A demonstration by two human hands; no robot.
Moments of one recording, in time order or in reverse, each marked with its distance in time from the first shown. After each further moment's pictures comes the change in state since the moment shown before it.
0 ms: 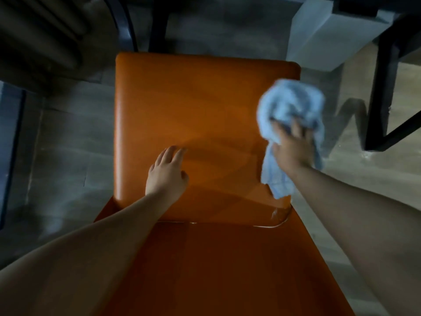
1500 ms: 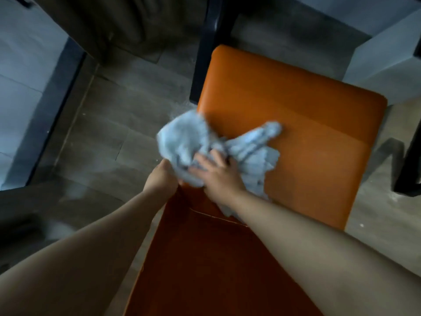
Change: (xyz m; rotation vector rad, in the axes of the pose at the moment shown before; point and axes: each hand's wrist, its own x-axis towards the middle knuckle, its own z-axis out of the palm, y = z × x) left_hand -0.033 -0.166 -0.031 -0.495 -0.037 -0.525; right_hand -0.110 -0.263 0.103 -0.232 -0.316 -0.853
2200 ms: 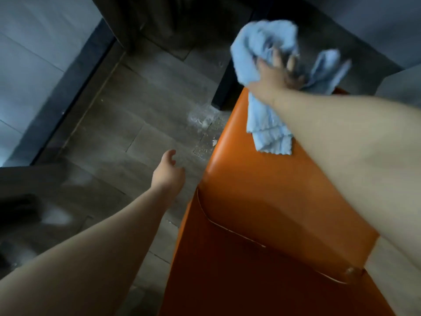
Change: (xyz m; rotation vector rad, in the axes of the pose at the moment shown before) left_hand 0.031 -0.030 -0.015 -0.528 0.097 -0.168; right_hand 0.173 0.075 -0.123 -0.050 0.098 0.508
